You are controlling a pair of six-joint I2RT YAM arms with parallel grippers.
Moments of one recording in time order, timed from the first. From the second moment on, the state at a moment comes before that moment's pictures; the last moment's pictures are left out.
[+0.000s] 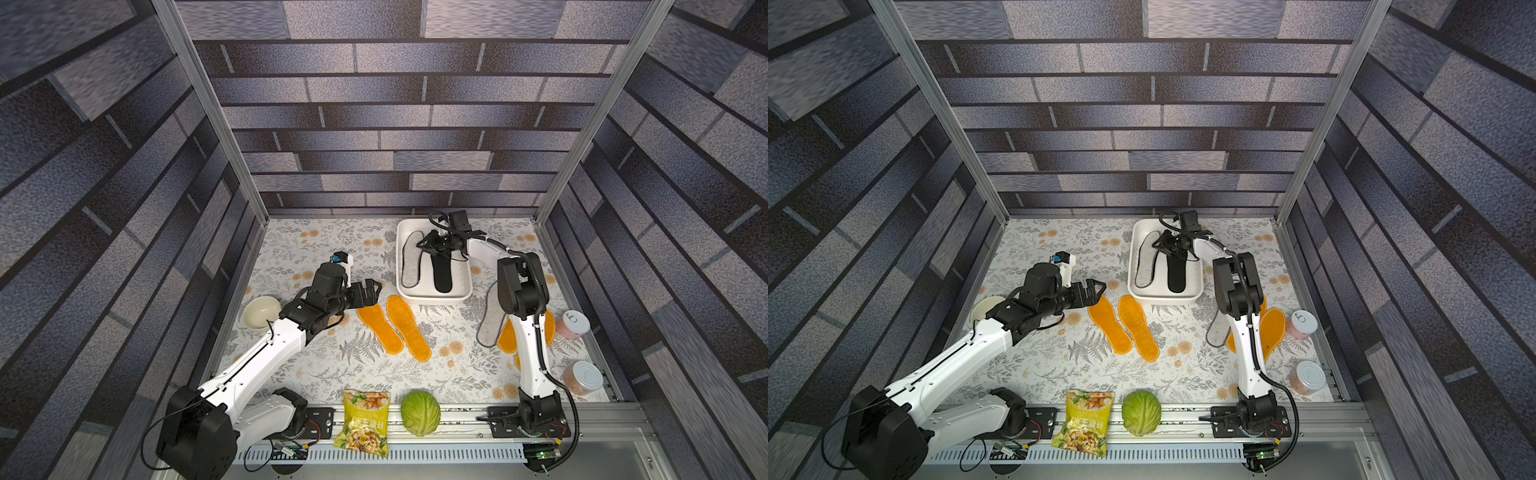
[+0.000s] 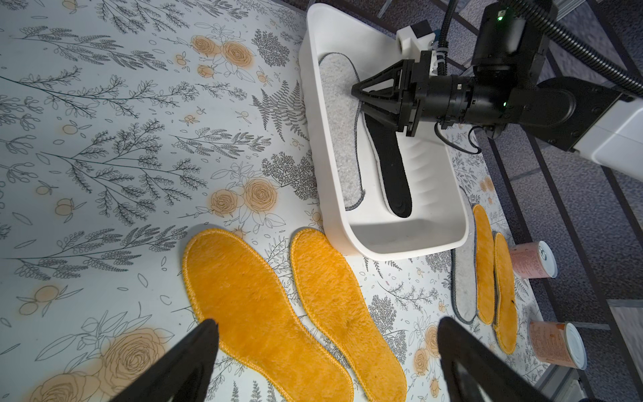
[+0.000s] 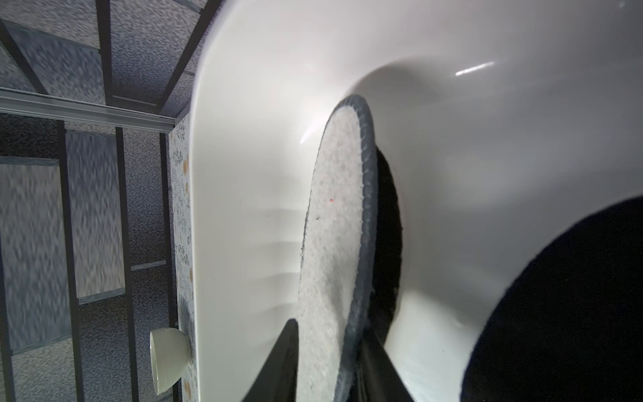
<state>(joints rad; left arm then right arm) -0.46 1.11 0.77 -0.27 0.18 -0.53 0.28 2.37 1.86 -0.32 -0.60 0.64</state>
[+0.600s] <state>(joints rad) -0.46 1.11 0.77 -0.27 0.19 -0.53 0.28 2.37 1.88 -0.43 -0.57 0.58</state>
